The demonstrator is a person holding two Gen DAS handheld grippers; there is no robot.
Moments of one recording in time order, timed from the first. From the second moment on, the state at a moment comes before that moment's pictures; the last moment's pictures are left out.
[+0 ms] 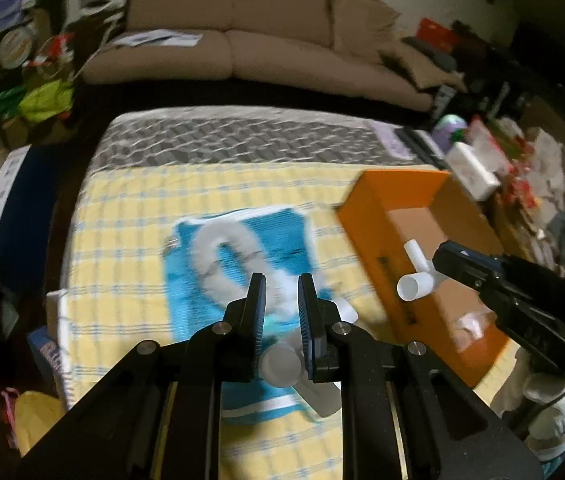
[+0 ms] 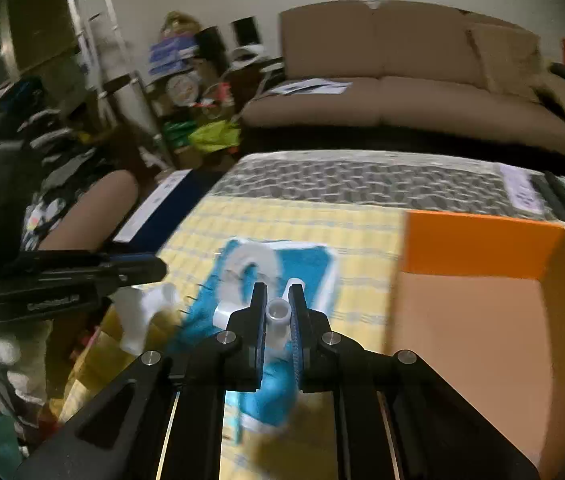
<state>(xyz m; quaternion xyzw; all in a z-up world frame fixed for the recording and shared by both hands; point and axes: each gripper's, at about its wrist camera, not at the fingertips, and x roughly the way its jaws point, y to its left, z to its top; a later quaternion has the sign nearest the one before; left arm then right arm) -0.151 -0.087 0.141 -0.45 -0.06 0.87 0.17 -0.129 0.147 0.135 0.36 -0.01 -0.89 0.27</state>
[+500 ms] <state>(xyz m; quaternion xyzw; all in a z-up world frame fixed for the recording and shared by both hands) -0.112 0.096 0.140 -0.46 0.04 0.84 0.28 -0.103 0.301 0.125 0.40 -0.04 -0.90 0.17</state>
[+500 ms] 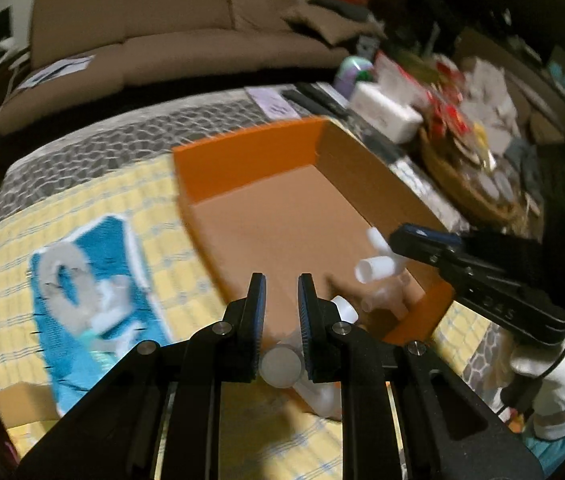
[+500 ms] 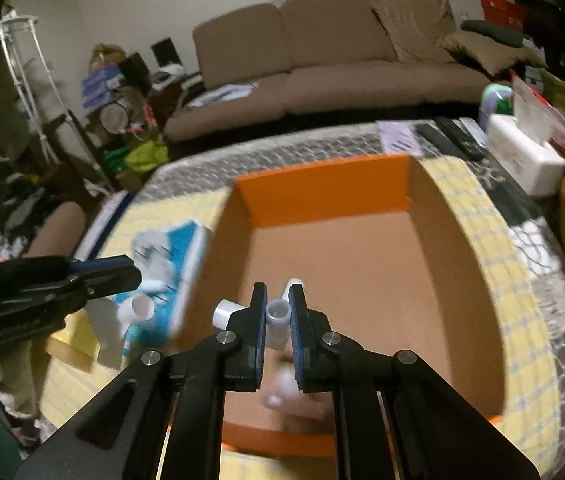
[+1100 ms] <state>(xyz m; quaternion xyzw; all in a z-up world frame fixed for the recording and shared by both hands) -0.102 0.151 0.088 -0.50 0.11 0.82 0.26 -0.104 0.321 0.066 0.49 -0.01 -0.85 0.20</state>
